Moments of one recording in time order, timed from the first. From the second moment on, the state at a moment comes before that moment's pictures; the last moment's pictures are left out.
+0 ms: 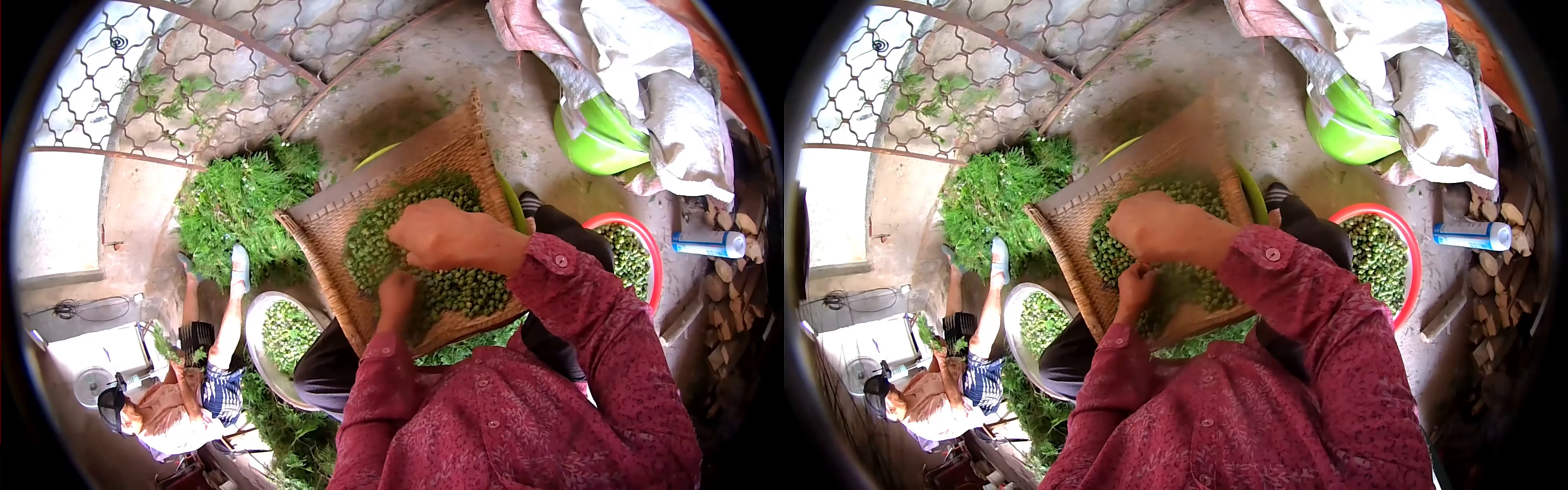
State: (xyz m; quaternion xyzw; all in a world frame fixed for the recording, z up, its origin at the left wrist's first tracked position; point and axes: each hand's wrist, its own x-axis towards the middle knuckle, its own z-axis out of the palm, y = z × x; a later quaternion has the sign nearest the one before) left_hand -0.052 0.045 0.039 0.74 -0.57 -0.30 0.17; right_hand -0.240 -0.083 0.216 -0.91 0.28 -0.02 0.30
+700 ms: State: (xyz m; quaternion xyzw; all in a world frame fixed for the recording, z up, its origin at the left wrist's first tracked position) left_hand -0.077 0.036 0.051 0.65 -0.72 -0.24 -0.07; right_hand -0.234 -0.081 0.217 -0.90 0.30 0.01 0.31
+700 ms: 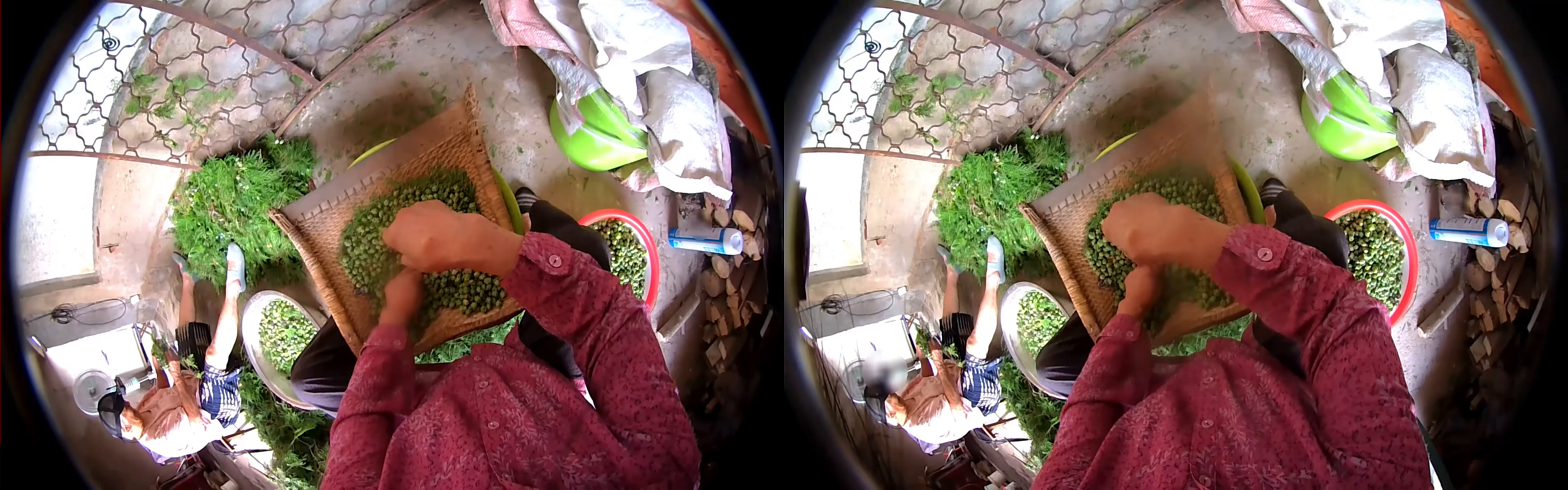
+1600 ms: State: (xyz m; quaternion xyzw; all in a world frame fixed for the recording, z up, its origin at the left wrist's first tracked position) left_hand -0.077 0.166 0.127 0.34 0.11 -0.84 0.41; right_hand -0.238 -0.083 0.223 -0.91 0.28 -0.01 0.31
